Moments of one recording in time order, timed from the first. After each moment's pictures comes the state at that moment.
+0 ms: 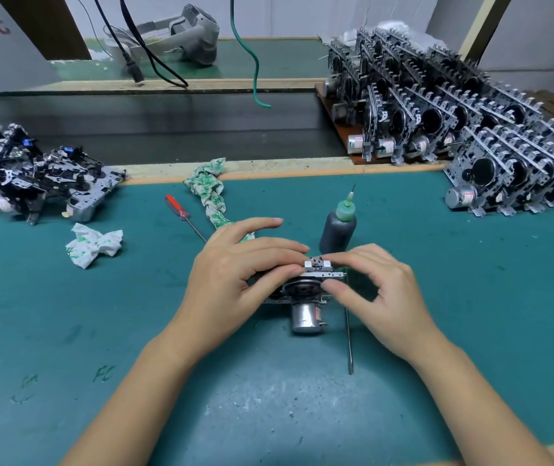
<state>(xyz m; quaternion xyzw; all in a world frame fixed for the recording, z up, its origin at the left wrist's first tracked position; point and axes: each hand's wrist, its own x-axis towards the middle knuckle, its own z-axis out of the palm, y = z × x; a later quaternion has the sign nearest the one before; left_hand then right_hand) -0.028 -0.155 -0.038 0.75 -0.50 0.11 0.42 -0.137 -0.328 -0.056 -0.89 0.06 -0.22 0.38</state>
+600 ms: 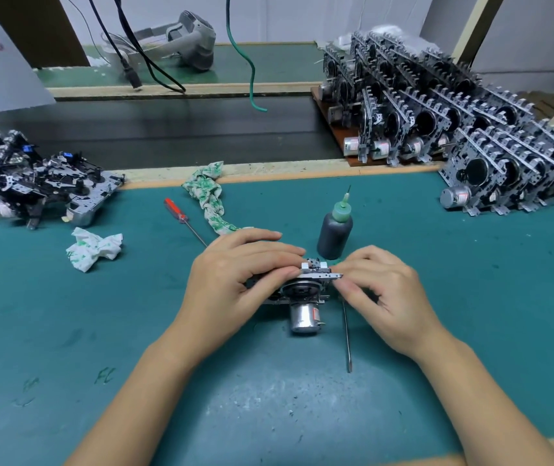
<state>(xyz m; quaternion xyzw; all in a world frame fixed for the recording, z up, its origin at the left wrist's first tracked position) -0.033 -0.154 -0.037 0.75 -0.49 0.09 0.43 -0.142 -0.340 -0.061 -0.91 0.00 -0.25 0.32</state>
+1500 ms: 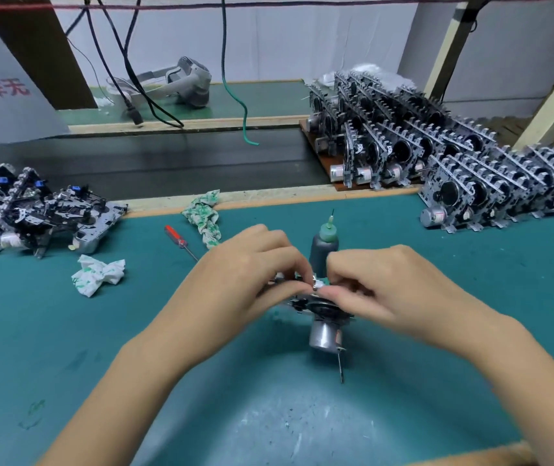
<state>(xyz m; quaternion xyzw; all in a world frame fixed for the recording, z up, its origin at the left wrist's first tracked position) -0.041 -0.153 0.024 0.75 -0.59 0.07 0.29 -0.149 -0.332 0.028 -0.97 -0.12 -0.13 0.15</state>
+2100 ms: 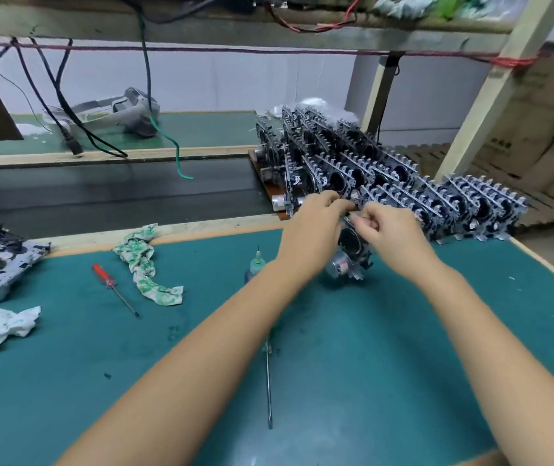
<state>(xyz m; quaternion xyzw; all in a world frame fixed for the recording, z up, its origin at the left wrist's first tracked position) -0.028 -0.375 0.003 0.78 -0.54 0.10 0.31 -0.128 -0.481 0.013 -0.93 0.22 -0.23 0.21</state>
